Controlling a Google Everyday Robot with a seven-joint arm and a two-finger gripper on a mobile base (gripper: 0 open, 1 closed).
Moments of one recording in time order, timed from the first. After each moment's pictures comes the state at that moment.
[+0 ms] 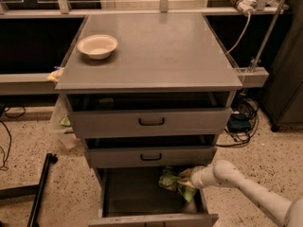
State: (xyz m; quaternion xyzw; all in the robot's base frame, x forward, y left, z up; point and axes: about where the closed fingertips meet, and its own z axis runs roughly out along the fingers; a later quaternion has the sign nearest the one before) arm 0.600 -0.168 0.287 -0.58 0.72 0.15 0.35
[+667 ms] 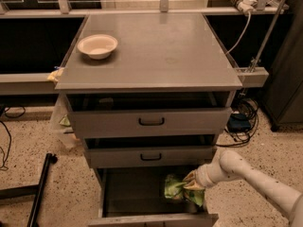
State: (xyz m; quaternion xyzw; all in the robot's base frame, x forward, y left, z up) arm 0.560 -0.183 0.319 -0.66 0.67 0.19 0.28
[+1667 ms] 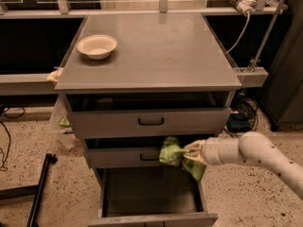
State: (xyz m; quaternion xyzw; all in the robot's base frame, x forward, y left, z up) arm 0.575 -0.163 0.545 -0.61 0.66 0.13 0.42
